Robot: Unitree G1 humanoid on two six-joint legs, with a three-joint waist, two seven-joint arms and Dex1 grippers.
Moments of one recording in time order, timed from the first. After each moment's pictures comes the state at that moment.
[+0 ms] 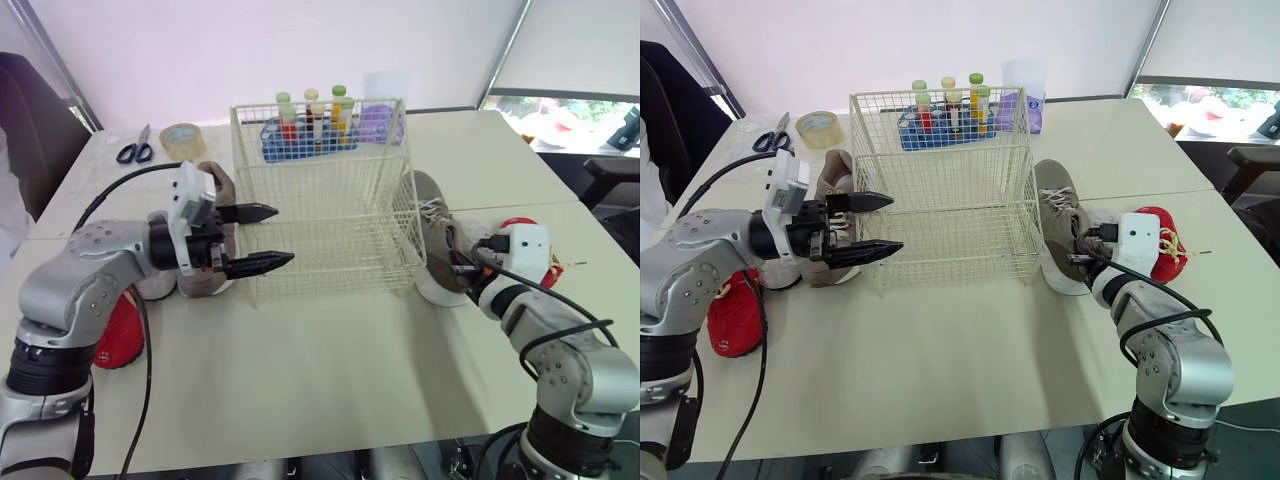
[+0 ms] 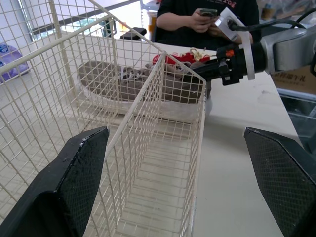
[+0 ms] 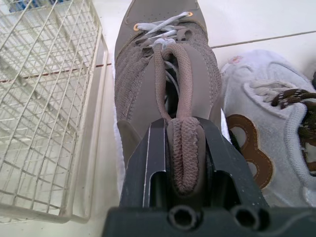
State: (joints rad) left arm -0.51 0.76 0.09 -0.29 -0.74 0.67 -1.02; right arm -0.31 -0.29 -0.46 -0.63 0.38 1.28 0.13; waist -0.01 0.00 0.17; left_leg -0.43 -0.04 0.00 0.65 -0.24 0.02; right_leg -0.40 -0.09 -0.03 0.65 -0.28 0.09
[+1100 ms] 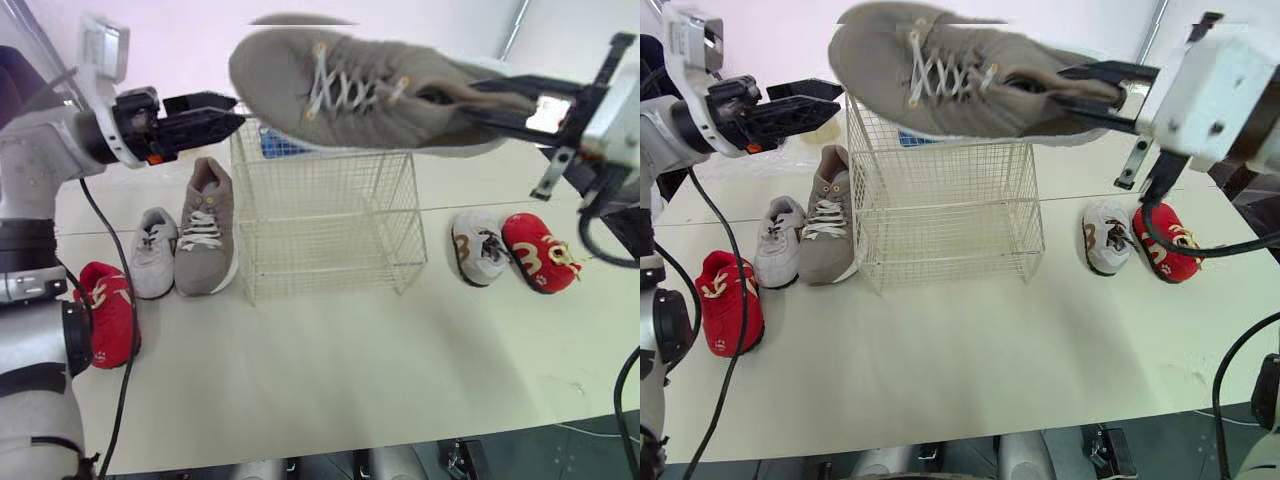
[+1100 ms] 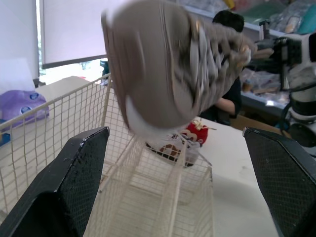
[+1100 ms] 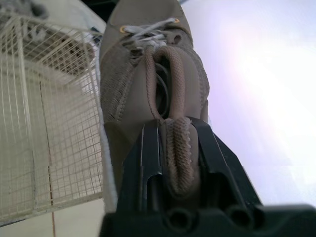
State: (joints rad) left arm -1.08 0.83 0.13 0.34 -0.79 0.92 -1.25; right arm -0.74 -1.06 -0.19 -0.32 0.24 0.00 0.99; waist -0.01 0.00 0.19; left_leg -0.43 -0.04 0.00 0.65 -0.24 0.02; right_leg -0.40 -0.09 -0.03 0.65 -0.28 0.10
